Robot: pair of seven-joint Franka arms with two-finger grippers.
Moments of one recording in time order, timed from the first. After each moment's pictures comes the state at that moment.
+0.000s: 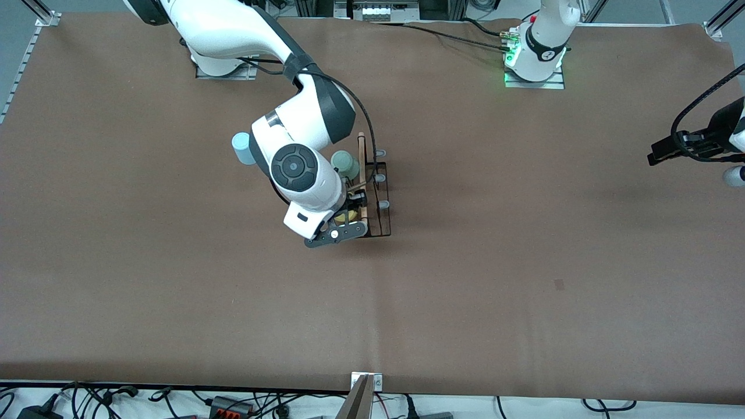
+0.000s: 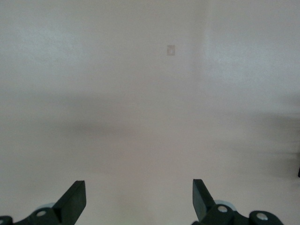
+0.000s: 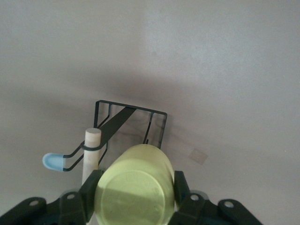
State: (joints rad) left arm -0.01 0.09 0.07 -1.52 0.00 1.52 -0.06; right arm 0.62 0.81 -0.03 -1.04 0.17 1.80 0.31
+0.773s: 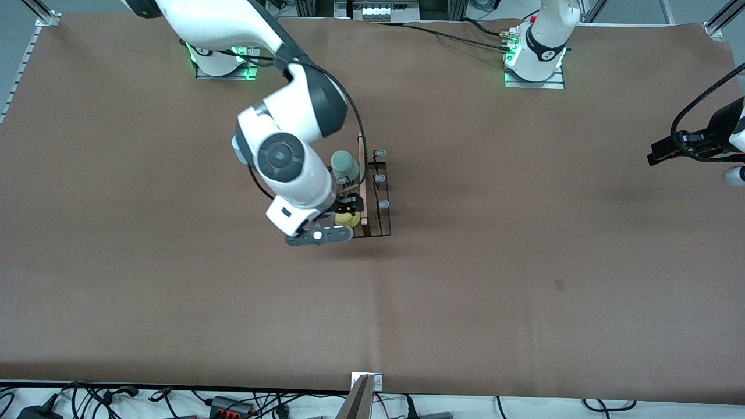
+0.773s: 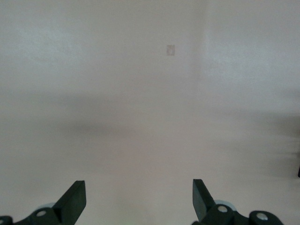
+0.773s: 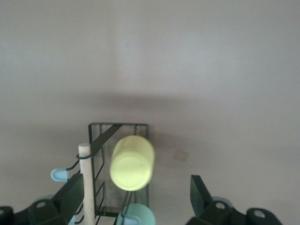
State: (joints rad) left arm -0.01 0.09 0.07 -1.52 0.00 1.52 -0.06; right arm 0.59 0.70 -0.08 -1.03 0.14 1.76 0.46
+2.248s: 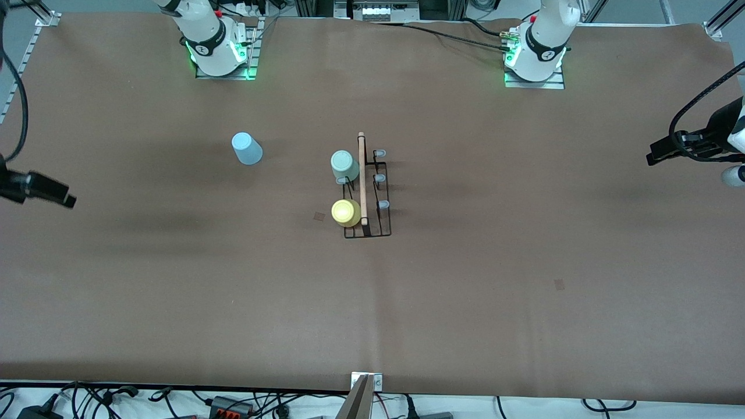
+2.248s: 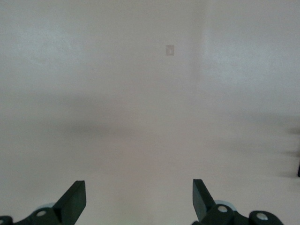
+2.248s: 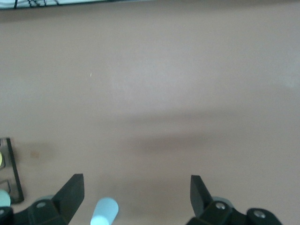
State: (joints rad) left arm -0.01 0.09 0.07 -1.52 0.00 1.52 -0.06; right arm 0.01 0.25 -0.09 -1.31 0.05 1.59 -0.01
